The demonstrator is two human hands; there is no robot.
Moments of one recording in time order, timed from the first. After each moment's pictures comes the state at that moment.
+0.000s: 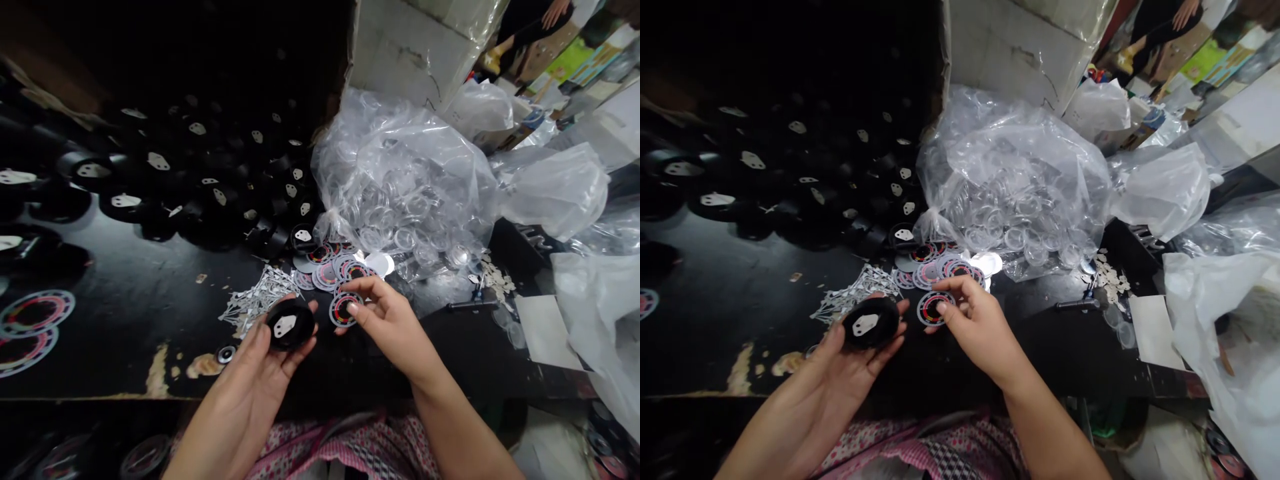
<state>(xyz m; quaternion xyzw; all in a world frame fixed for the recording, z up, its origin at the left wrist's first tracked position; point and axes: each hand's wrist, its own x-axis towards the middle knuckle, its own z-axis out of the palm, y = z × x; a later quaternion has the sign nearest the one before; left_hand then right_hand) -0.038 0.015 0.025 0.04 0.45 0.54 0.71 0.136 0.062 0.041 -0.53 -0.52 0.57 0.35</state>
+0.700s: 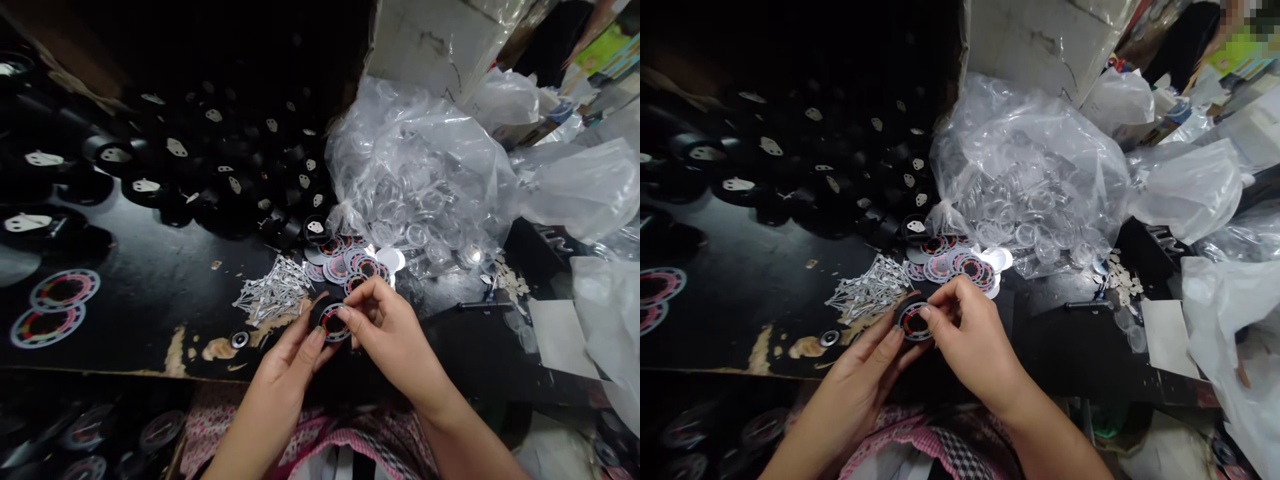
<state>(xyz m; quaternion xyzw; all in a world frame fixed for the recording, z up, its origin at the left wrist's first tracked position) -0.027 0.001 0.000 0.14 0.46 0.51 0.71 0.113 0.054 0.055 -0.57 -0.53 0.54 0.32</state>
